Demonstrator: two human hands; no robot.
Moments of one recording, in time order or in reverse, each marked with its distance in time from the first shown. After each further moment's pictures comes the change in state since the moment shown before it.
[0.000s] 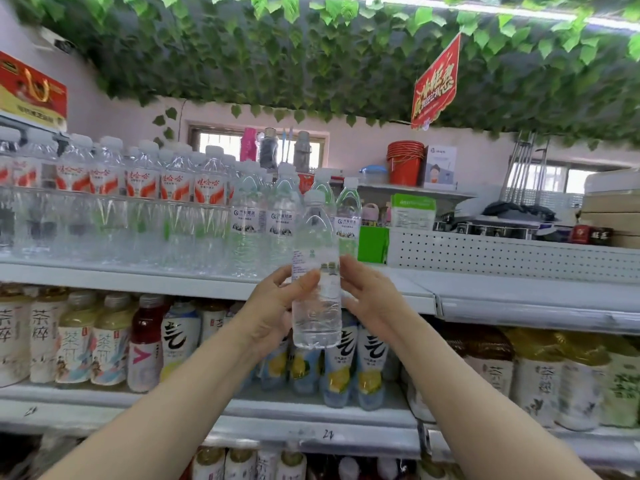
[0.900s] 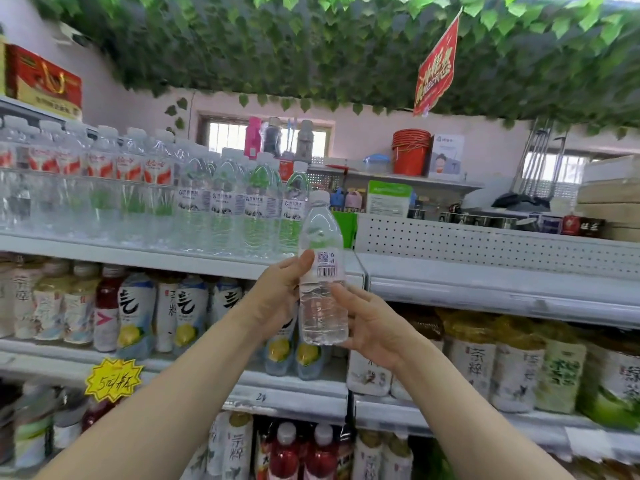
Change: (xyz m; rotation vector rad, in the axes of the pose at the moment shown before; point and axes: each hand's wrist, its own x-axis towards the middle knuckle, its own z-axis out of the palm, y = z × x) left_hand 0.000 -0.058 0.134 0.065 0.039 -0.029; right_hand -0.095 -0.025 -0.131 0.014 -0.250 0.222
